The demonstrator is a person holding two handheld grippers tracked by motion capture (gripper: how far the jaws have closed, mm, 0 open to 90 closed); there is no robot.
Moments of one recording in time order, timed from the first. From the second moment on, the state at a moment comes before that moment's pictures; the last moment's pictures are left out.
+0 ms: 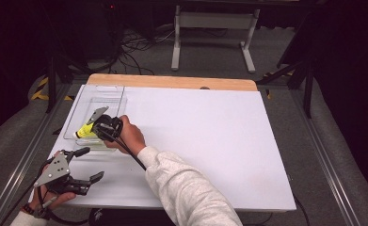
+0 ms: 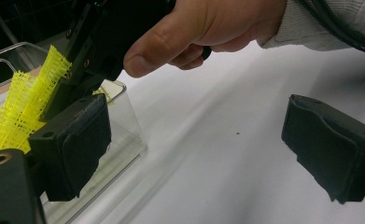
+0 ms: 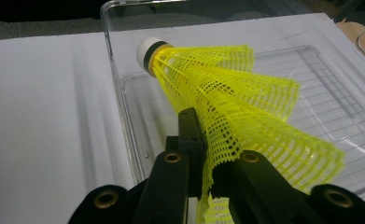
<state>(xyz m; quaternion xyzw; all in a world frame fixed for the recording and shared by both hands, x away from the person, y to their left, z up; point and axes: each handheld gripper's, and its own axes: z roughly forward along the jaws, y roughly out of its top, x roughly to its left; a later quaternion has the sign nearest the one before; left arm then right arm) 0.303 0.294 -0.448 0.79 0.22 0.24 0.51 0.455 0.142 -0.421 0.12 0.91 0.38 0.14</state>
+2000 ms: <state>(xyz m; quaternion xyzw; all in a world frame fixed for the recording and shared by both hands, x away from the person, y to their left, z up) 0.312 0.287 -0.451 0.80 0.22 0.24 0.49 0.418 -0.010 -0.379 0.19 0.84 0.46 0.22</state>
